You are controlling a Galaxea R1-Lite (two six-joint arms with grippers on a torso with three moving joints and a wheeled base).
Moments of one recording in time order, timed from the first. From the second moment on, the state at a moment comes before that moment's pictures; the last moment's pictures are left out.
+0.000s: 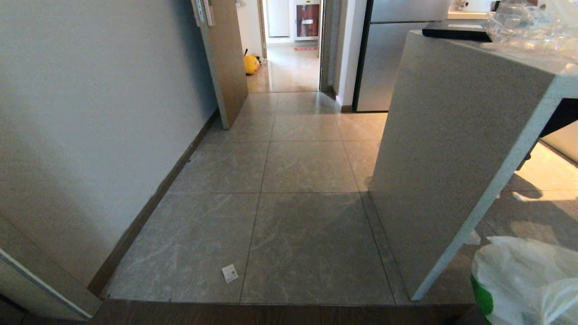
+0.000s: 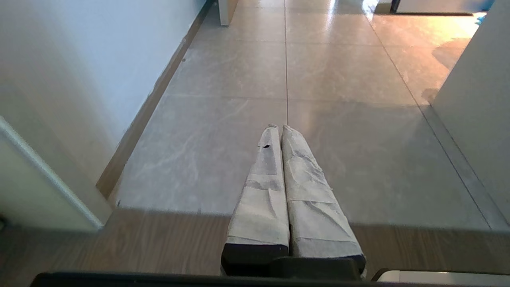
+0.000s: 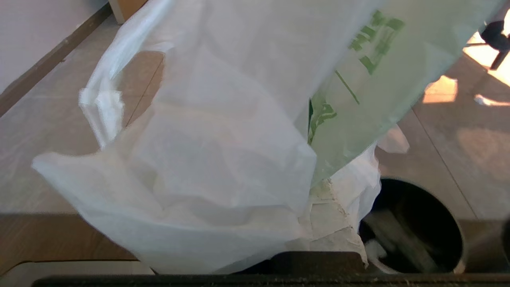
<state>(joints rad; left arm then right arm) 0.00 0.00 0.00 0.00 0.00 0.00 -0.01 0.00 0.00 0.00 0.01 -0.01</state>
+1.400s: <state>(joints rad) 0.00 0.00 0.00 0.01 0.00 0.00 -0.01 0.00 0.00 0.00 0.01 -0.01</state>
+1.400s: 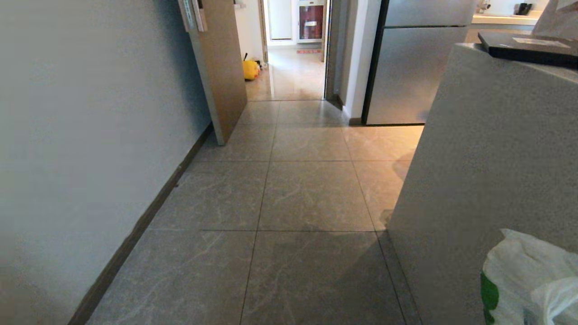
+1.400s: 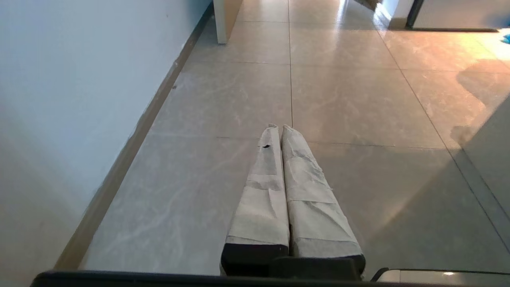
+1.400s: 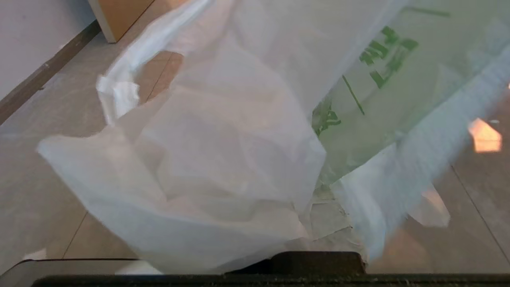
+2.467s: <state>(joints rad) 0.00 0.00 0.00 0.00 0.00 0.00 -0.01 0.00 0.00 0.00 0.01 -0.01</state>
